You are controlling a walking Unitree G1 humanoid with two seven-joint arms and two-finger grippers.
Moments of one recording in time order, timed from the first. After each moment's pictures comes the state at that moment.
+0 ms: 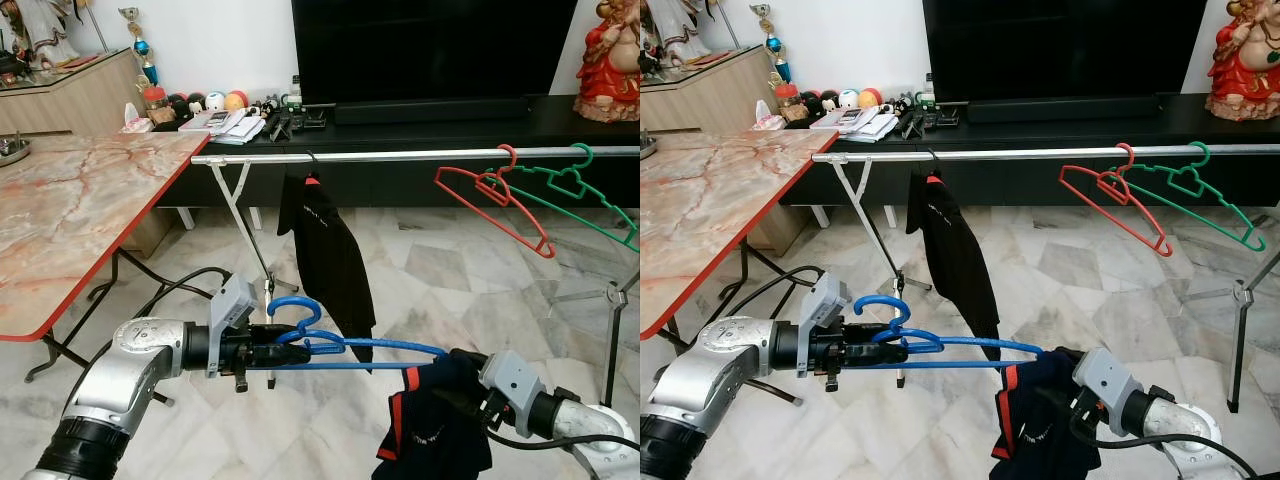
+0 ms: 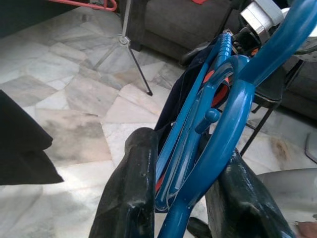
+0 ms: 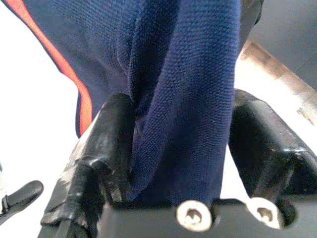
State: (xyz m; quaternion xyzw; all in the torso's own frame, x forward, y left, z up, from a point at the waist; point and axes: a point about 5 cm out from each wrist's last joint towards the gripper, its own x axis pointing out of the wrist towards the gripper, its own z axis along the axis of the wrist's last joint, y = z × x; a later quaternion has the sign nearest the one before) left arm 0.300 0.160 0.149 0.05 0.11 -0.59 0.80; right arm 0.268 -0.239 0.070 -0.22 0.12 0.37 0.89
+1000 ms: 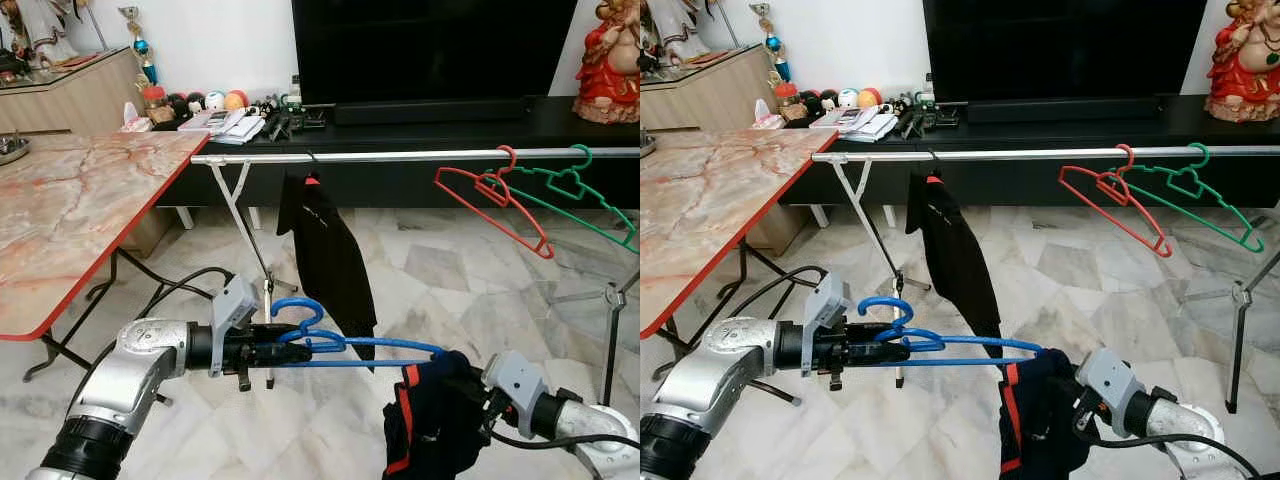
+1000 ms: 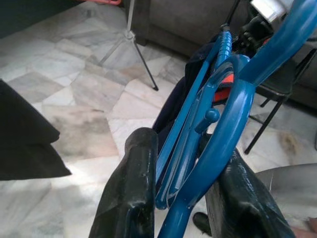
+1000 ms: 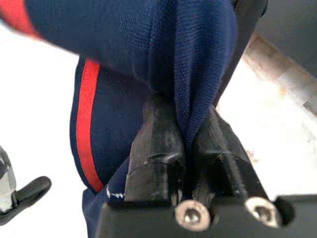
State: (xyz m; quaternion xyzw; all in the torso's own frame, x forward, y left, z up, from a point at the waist) left arm 0.302 0.158 0.144 0.07 0.12 -0.58 0.80; right arm 0.265 -0.241 0.068 -0.21 0.14 0.38 0.89
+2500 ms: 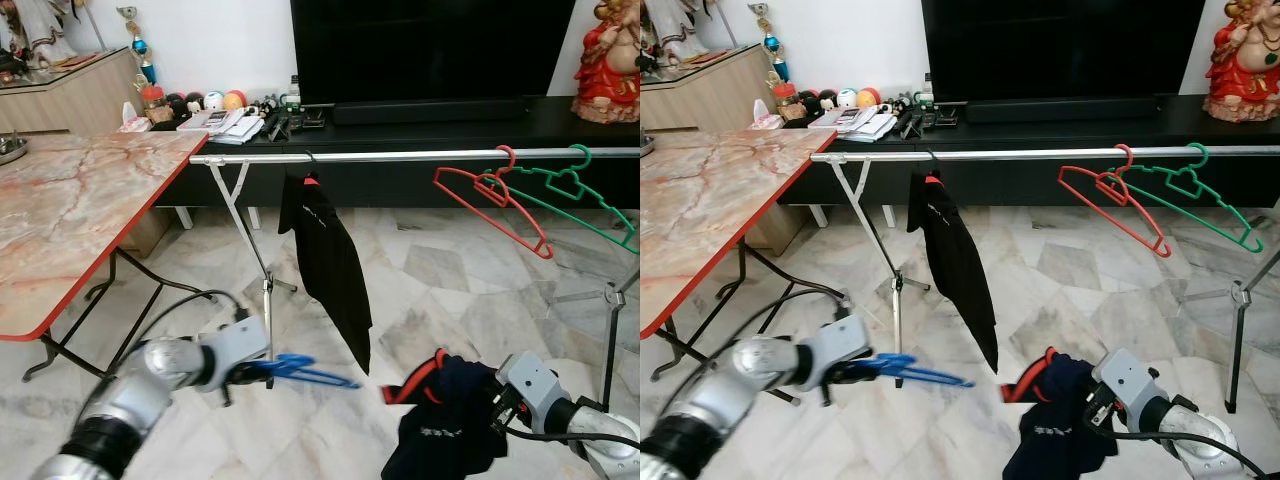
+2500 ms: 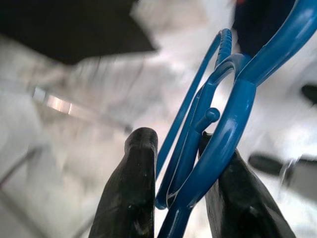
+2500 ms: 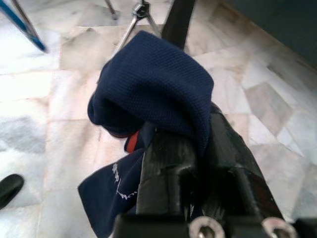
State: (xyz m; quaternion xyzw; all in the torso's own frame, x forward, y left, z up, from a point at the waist) left arm 0.314 0.207 0.082 0.34 0.25 -0.40 0.81; right arm 0.266 -0.270 0.057 -0.23 0.18 0.25 0.92
